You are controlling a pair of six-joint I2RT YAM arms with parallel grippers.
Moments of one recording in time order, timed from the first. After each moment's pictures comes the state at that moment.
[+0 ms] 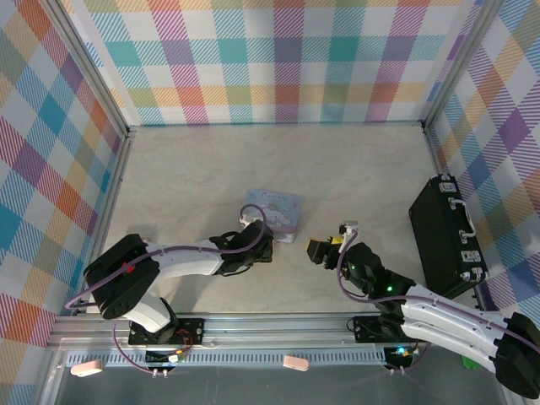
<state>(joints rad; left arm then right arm) -0.94 1.54 0.70 -0.09 -0.21 -0.81 0.90 0.69 0.19 0.12 0.28 0.70</state>
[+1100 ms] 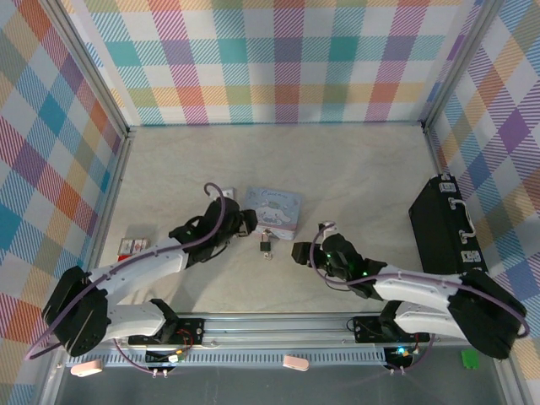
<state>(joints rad) -0.68 1.23 0.73 -0.21 -0.21 -0.68 0.90 1.15 0.30 0.28 0.08 0.86</state>
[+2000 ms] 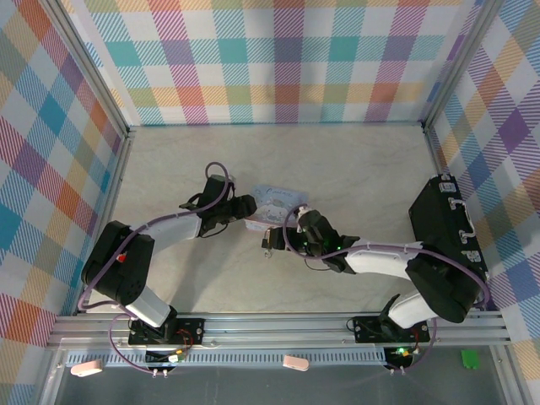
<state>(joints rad) -0.46 1.57 0.82 -0.03 0.14 -0.68 0.83 1.45 0.58 0.24 -0.07 0.78</state>
